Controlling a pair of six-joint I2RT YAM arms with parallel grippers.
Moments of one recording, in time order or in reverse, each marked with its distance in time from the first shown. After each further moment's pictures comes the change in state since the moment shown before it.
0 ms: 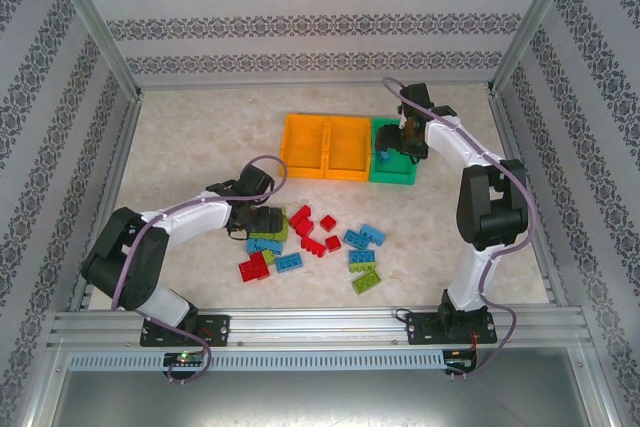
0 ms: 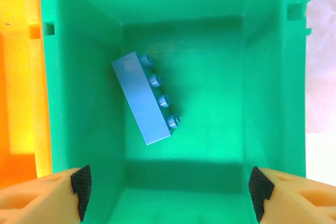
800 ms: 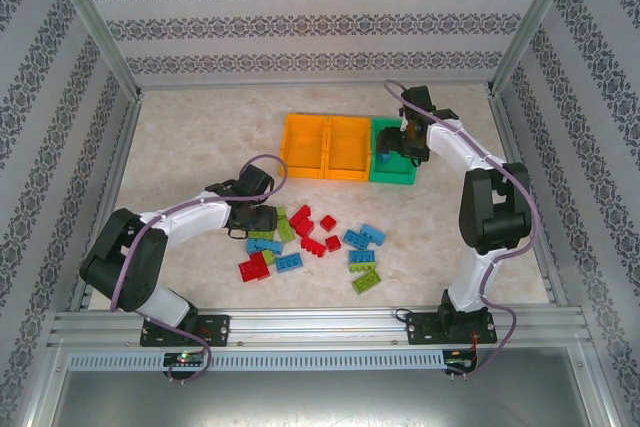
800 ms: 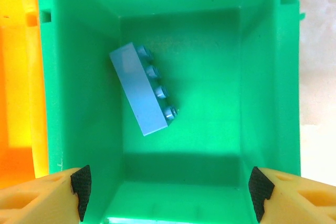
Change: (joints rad) left arm 0.000 -0.015 0.000 0.005 -0.048 0.007; right arm 0.000 -0.038 -0.048 0.018 0.000 0.000
